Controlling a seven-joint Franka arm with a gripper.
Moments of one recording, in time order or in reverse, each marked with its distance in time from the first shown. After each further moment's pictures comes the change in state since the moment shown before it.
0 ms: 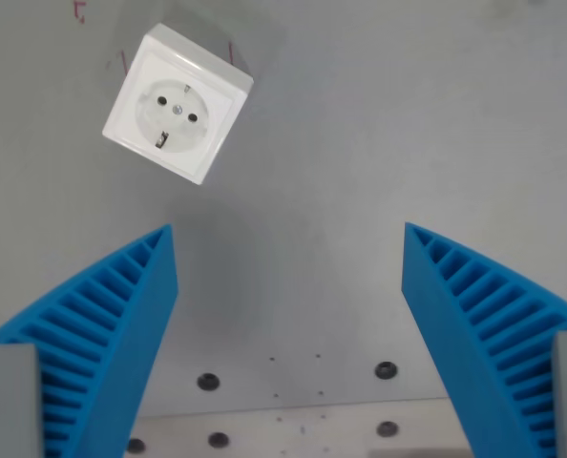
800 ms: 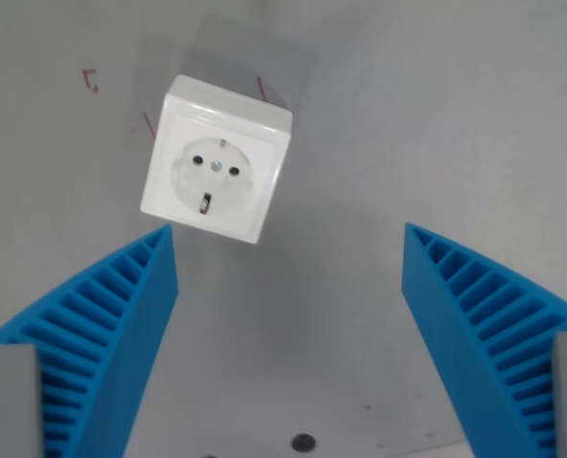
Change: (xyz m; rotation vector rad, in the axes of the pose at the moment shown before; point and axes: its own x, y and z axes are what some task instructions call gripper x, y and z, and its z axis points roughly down) arm 0.010 -0.026 0.052 0.006 0.006 0.208
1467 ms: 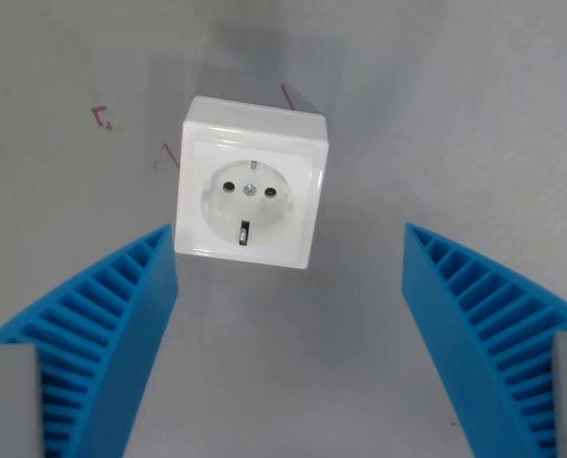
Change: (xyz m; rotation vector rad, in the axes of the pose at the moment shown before) arm -0.003 -0.017 0.033 0.005 0.004 0.158
